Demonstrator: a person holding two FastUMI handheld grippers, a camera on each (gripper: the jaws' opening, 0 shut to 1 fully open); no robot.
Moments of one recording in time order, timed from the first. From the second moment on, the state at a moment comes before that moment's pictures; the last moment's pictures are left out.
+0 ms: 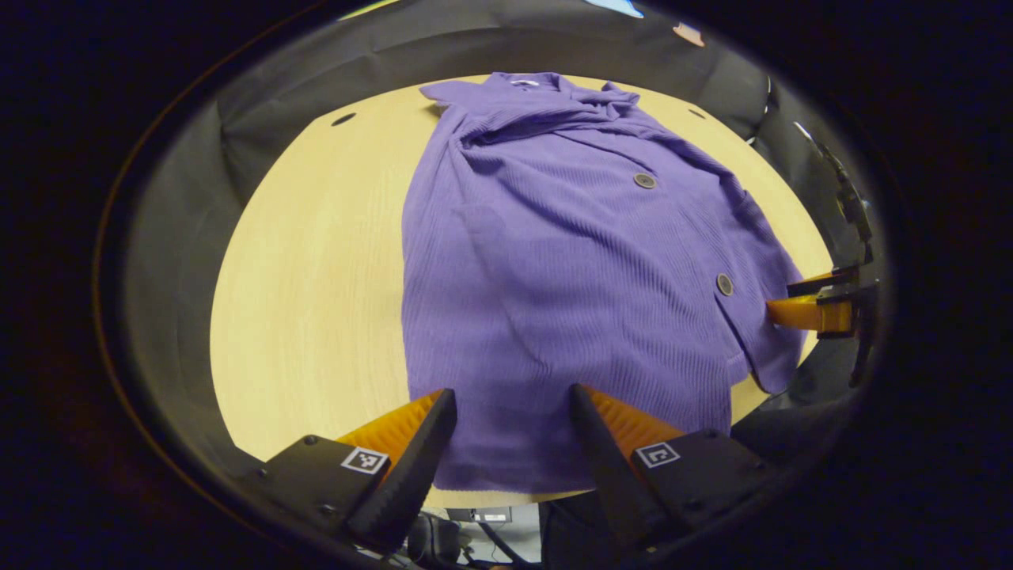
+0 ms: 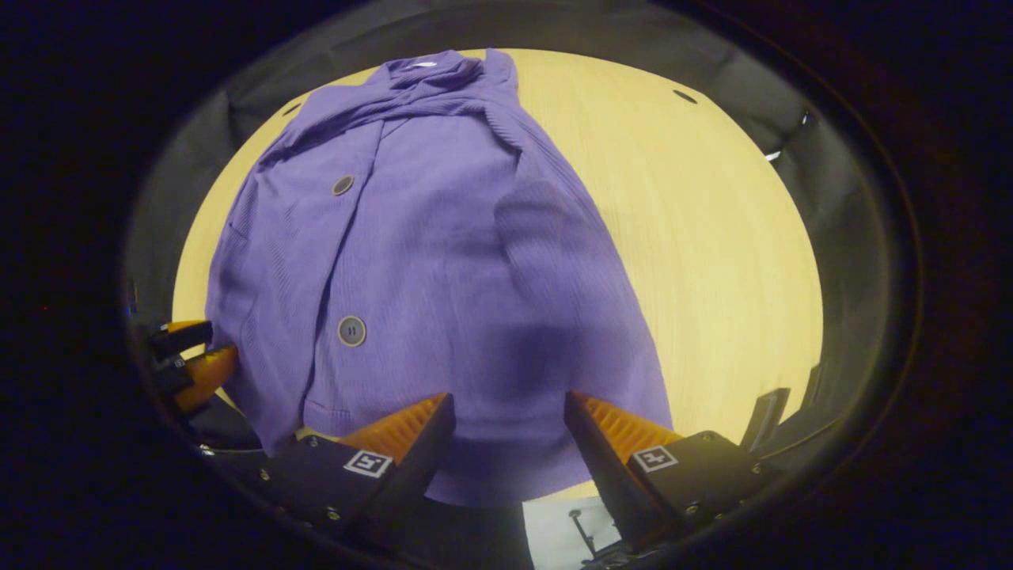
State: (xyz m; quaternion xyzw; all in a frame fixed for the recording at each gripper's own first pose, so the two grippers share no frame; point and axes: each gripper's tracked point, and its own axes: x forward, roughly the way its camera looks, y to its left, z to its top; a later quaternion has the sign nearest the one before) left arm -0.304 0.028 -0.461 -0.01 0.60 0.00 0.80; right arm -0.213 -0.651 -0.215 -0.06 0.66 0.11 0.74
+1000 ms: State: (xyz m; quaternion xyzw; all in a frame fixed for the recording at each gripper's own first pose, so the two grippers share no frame) left arm -0.270 0.025 -0.463 -0.03 0.58 0.01 0.81; right arm -0.198 -0.627 -0.213 -0.02 0.67 0.09 0.74
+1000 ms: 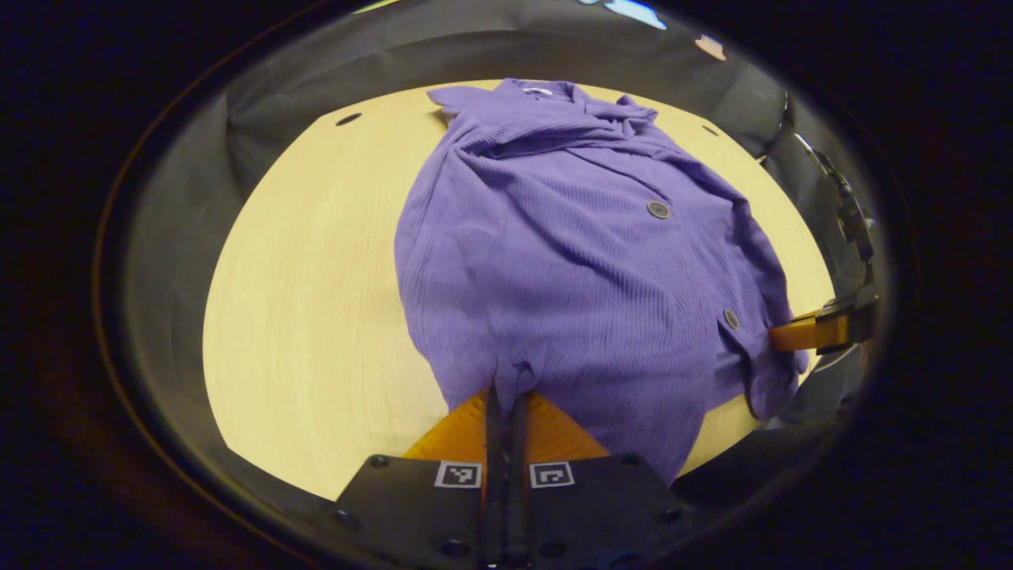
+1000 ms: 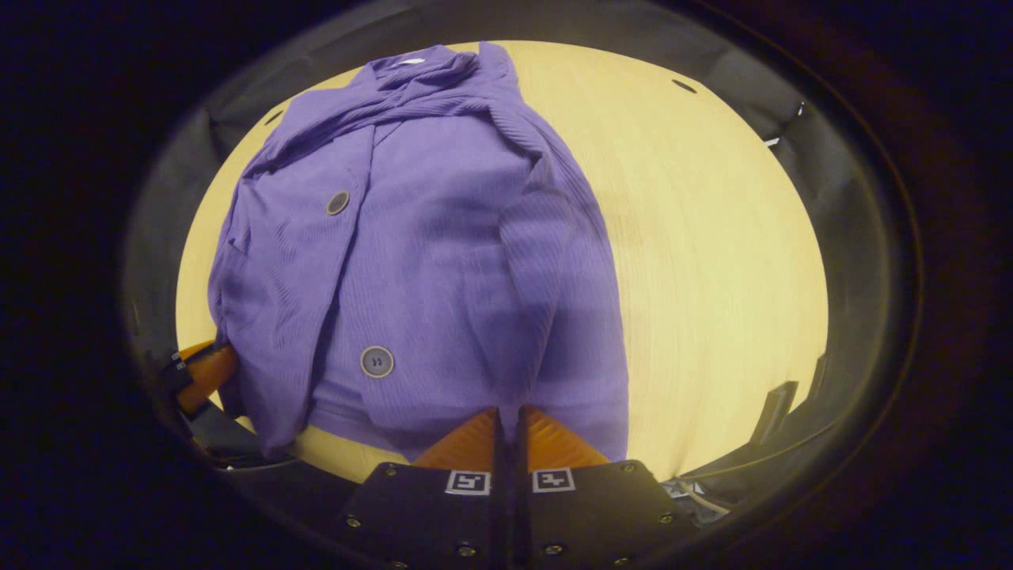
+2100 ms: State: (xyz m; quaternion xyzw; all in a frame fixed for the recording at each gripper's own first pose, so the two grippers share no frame) left arm -0.069 0.045 -0.383 -0.09 0.45 0.05 0.89; right arm 0.000 -0.552 -0.109 0.09 0.53 0.13 0.83
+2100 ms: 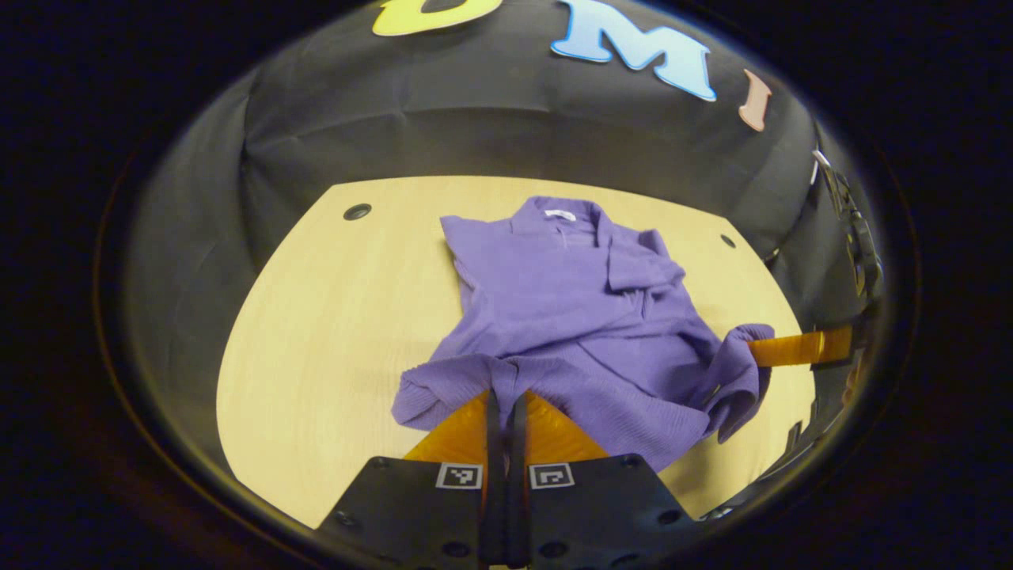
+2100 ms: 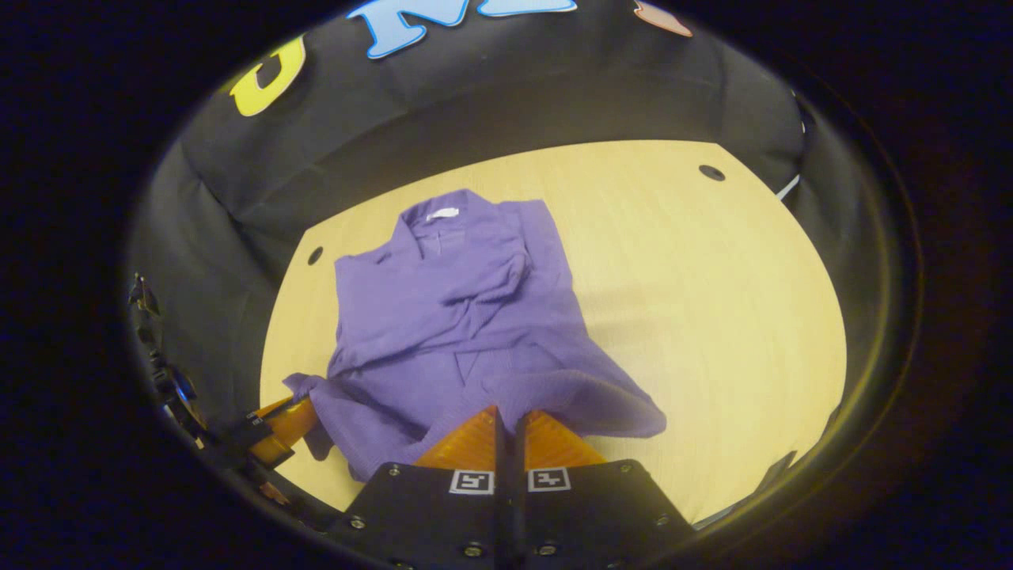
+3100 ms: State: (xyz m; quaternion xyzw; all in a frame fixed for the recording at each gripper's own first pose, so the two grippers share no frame) left arm 0.161 0.097 -0.391 -0.09 0.38 0.07 0.92; right arm 0.222 -0.523 -0.123 0.13 0.47 0.10 0.87
